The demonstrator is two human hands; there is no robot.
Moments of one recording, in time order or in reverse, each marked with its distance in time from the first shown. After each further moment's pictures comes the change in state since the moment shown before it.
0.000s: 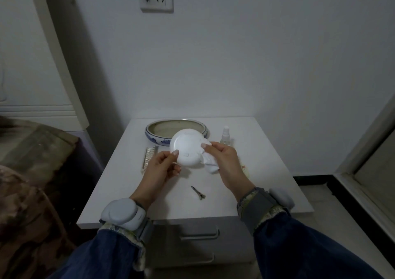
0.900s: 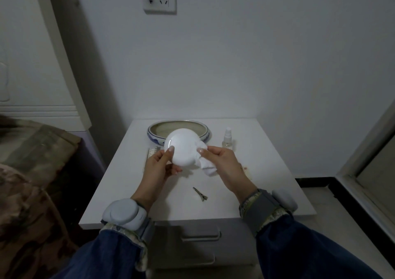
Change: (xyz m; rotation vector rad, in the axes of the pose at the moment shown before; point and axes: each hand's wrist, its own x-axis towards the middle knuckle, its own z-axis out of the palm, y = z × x) left_hand -0.004 0.009 0.002 -0.055 0.083 0.036; right_hand -0.002 0.000 0.001 -0.104 -0.136 -0.015
